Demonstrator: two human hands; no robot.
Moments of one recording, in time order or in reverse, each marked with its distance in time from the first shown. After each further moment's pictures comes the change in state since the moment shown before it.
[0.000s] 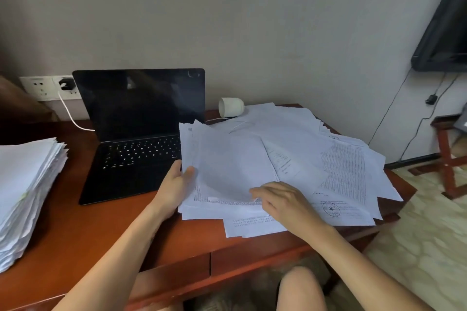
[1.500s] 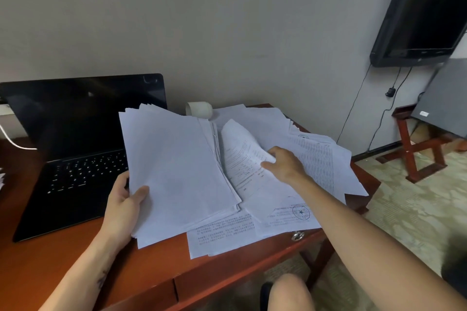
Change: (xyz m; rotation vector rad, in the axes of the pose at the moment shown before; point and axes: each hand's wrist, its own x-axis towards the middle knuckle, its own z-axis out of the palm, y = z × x) left_hand 0.003 -0.010 0.002 -0.119 0.189 0.081; right_hand 0.043 0.124 -0.037 0.062 -0.179 0.988
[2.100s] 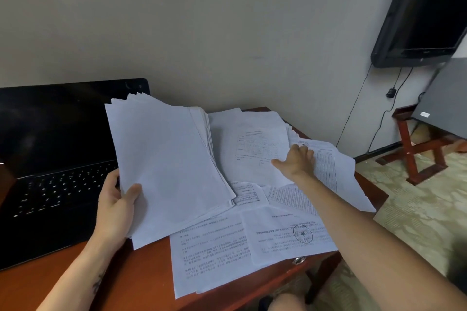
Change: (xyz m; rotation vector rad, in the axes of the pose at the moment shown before) left_hand 0.044 0.004 0.029 -0.002 0.058 0.075; right_hand 0.064 0.033 -0.003 -0.111 0.146 0.239
